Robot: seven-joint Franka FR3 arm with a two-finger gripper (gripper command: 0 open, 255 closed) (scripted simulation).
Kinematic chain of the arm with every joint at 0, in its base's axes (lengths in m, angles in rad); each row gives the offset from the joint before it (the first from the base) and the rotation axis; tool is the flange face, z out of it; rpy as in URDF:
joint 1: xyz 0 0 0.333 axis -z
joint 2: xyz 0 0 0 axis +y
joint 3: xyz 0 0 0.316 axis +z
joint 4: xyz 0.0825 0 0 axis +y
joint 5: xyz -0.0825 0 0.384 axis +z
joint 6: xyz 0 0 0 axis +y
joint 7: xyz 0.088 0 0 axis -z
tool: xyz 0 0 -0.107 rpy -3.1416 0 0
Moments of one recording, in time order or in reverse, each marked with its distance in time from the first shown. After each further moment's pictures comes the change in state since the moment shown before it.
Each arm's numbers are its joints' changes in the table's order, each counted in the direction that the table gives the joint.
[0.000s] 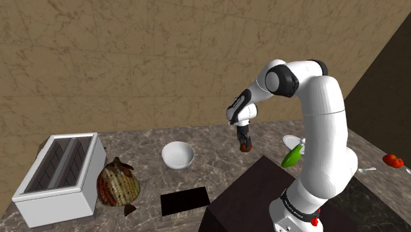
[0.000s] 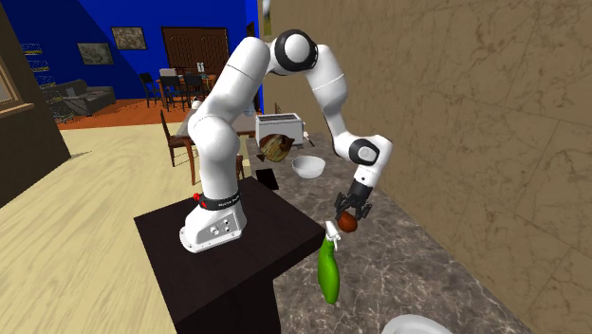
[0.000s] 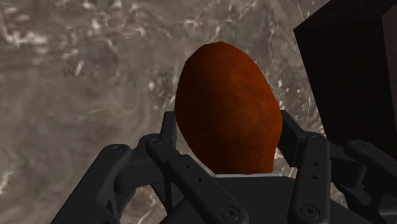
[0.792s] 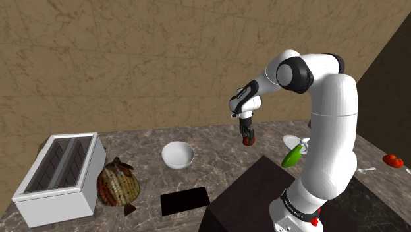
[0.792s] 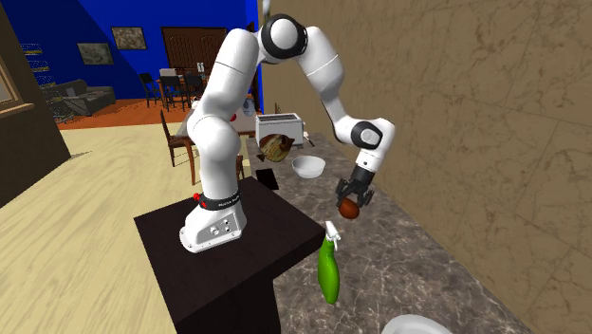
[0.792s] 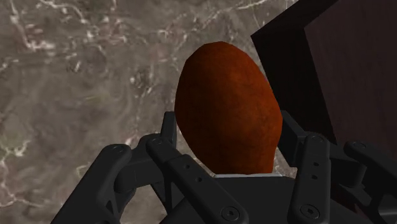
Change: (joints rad) arm -0.030 -0.146 -0.037 0.032 -0.045 0.109 0.012
